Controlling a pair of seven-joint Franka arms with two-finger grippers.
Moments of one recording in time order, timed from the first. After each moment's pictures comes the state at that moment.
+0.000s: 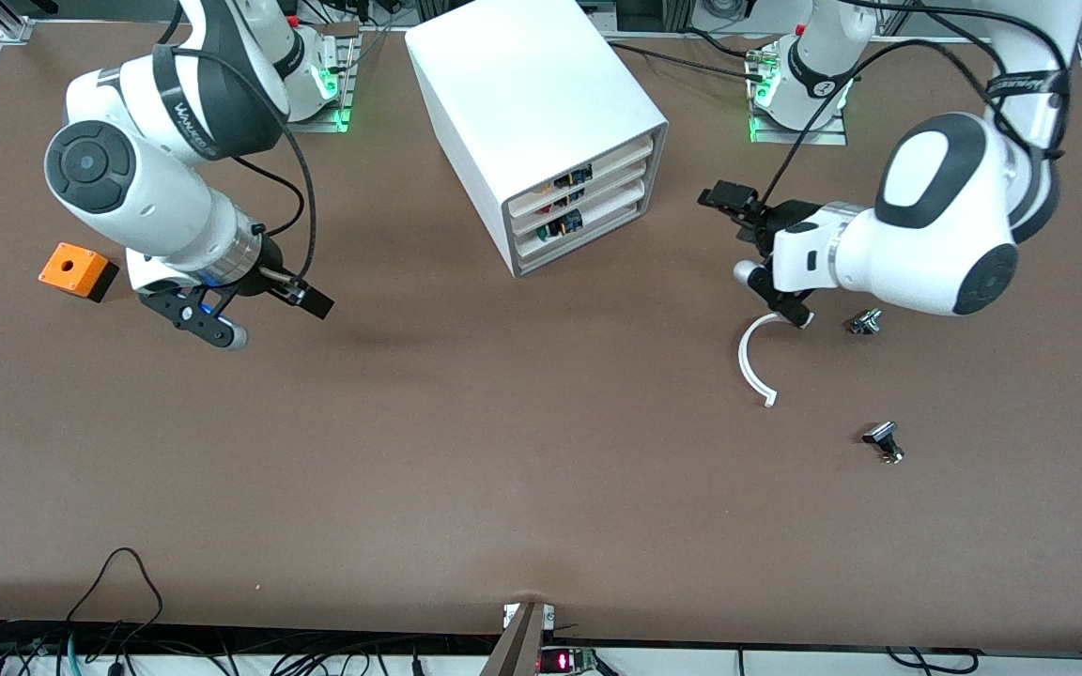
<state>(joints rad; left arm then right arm) -0.10 0.27 -0.16 -1.75 -0.63 1.50 0.34 0.35 0.22 -0.02 -1.68 0.07 1.84 0.83</state>
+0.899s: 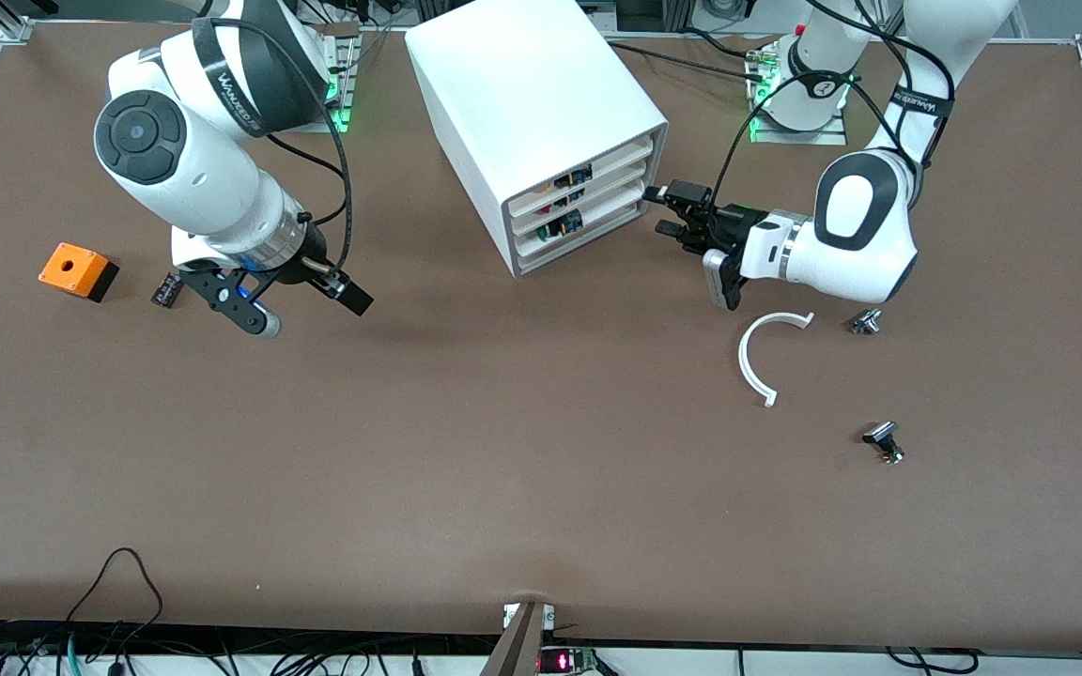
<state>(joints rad) -0.08 0.25 -0.20 -2.14 -1.08 1.71 0.77 0.42 0.24 -0.02 -1.61 0.11 1.84 1.03</state>
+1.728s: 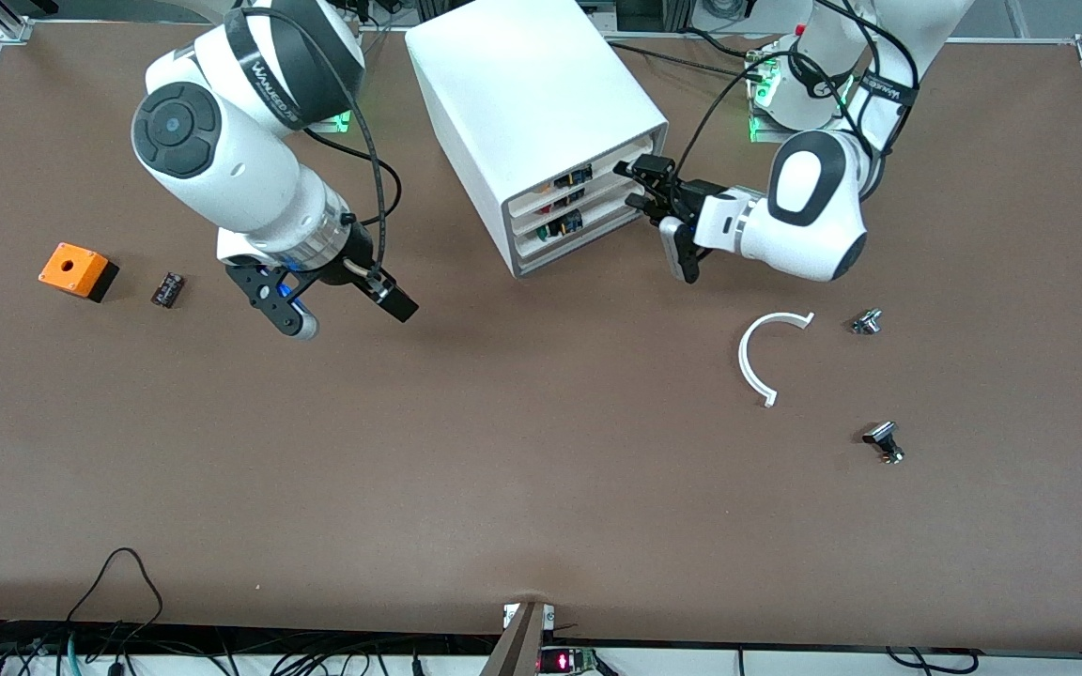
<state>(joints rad) -0.10 0.23 -0.31 -2.20 -1.08 1.77 0.81 0.49 0.33 -0.02 -1.46 0.19 1.84 1.19</state>
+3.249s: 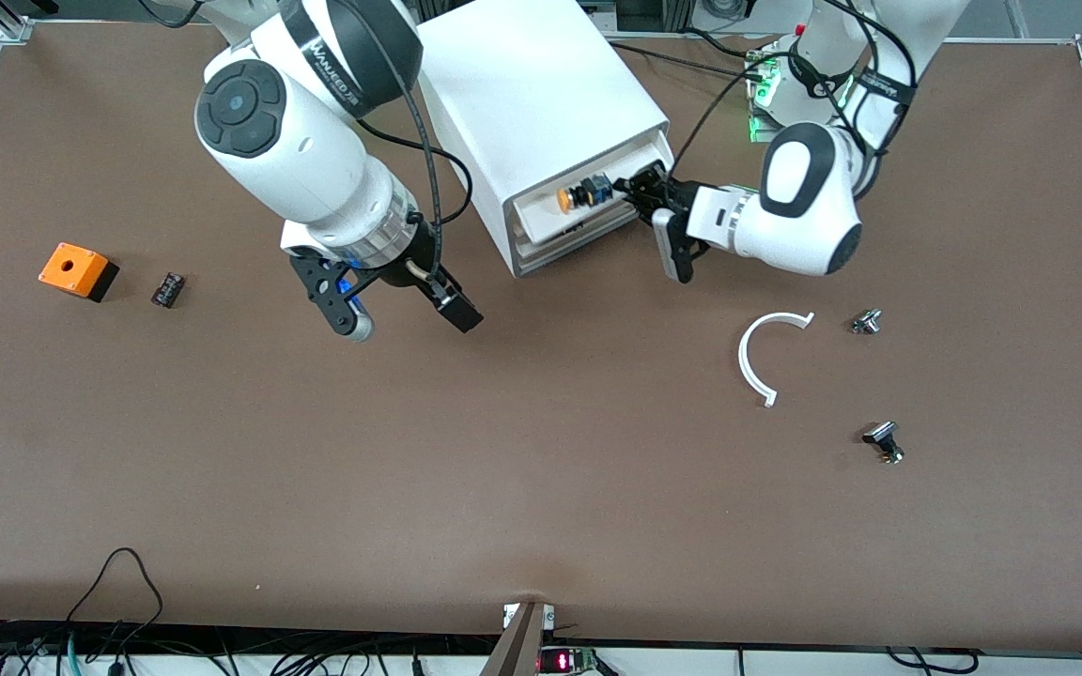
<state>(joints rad) 0.02 0.24 -0.42 -2.15 -0.98 1.84 0.88 0.57 0.48 -0.02 -1.19 0.24 1.83 1.44</state>
